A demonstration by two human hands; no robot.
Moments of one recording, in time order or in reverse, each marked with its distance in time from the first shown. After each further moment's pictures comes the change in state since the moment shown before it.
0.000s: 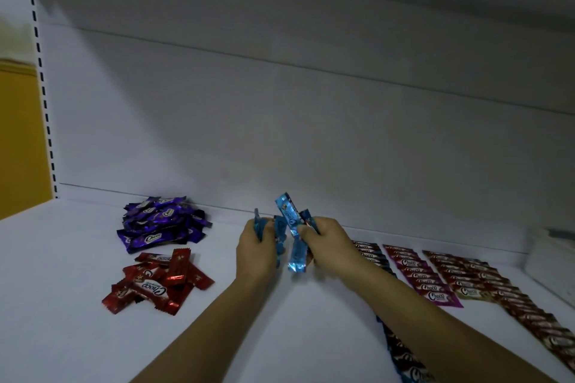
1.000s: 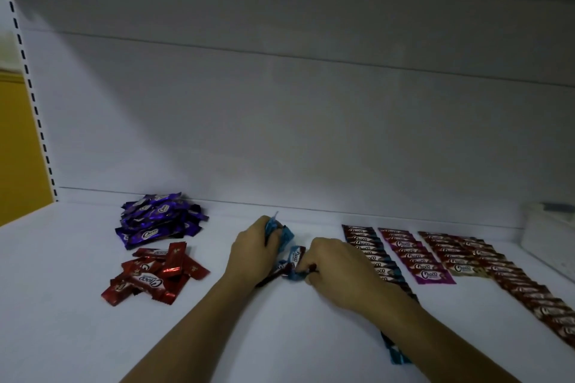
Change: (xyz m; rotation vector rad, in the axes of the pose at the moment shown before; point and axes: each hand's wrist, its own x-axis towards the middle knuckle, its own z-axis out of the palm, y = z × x) left_hand -0.003 -0.006 -0.013 0.718 -0.202 0.344; right_hand -0.044 0.030 -0.013 -0.669 -0.134 -0.337
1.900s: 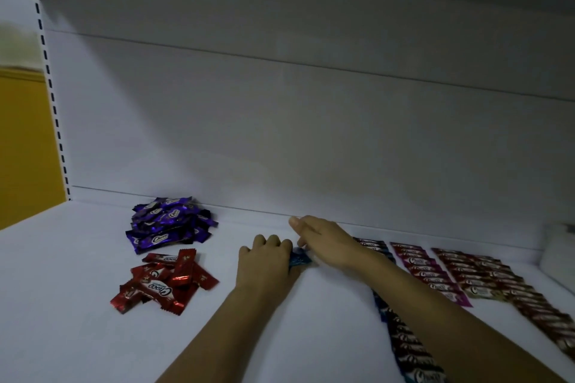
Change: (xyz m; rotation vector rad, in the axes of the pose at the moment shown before) left_hand -0.002 0.002 0.005 0.716 -0.164 0.124; right_hand 0.070 0.012 -0.004 0.519 -0.104 0.187
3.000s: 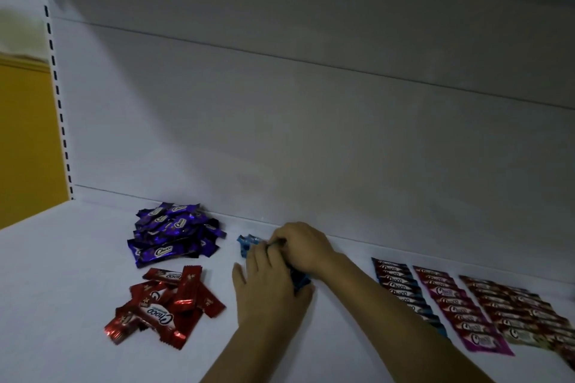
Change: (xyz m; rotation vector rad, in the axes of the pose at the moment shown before) left_hand -0.003 0.000 0.007 -0.226 0.106 -0.338; right_hand 0.079 -0.011 0.041 -0.450 -0.012 -0.204
